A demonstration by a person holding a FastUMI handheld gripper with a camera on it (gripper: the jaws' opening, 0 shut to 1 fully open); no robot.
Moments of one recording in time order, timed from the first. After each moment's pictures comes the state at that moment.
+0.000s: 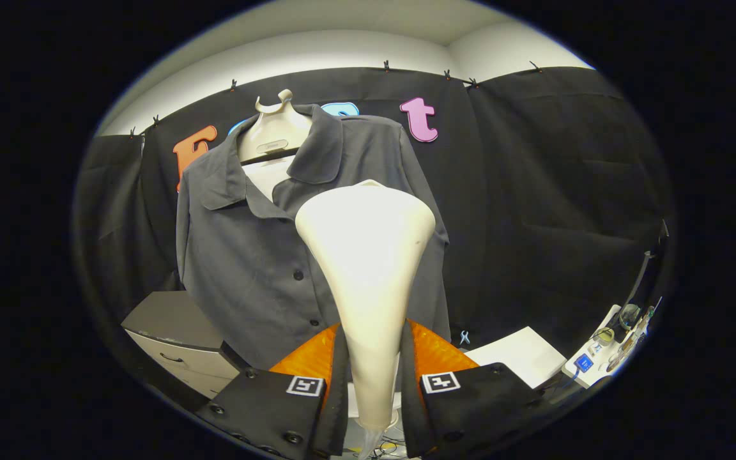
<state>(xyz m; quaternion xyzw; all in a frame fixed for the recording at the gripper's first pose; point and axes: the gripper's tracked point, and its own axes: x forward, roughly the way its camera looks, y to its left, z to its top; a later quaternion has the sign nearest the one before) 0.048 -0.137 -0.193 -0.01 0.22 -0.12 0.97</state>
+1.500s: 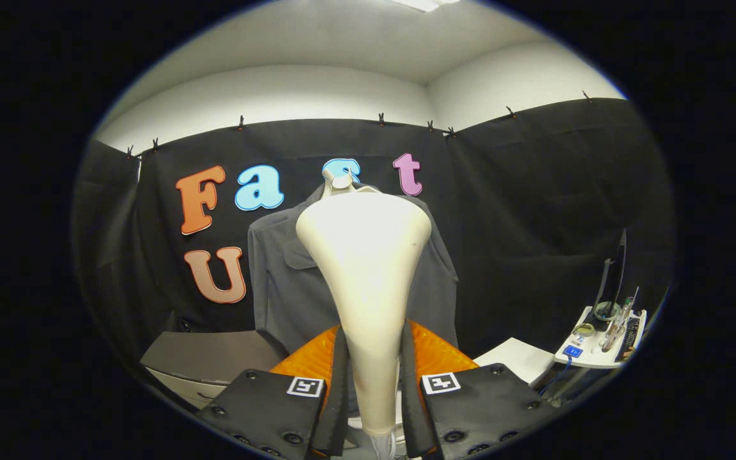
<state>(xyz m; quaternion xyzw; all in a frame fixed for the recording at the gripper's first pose) -0.017 0.048 -0.103 -0.02 0.12 -0.19 0.97</state>
